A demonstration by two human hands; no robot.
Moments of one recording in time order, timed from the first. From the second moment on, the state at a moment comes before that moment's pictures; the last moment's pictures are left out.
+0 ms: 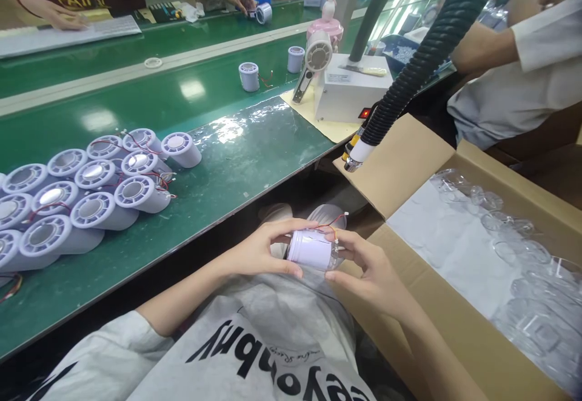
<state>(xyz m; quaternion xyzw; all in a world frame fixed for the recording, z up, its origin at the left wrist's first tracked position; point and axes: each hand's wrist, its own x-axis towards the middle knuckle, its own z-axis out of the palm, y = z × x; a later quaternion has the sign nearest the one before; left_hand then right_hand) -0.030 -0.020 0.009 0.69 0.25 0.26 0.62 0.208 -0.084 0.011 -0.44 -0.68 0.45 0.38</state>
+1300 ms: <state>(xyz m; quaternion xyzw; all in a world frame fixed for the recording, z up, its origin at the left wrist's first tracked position) -0.030 -0.018 0.003 0.68 0.19 0.28 0.65 0.186 -0.084 0.003 -0.42 -0.24 0.80 0.35</state>
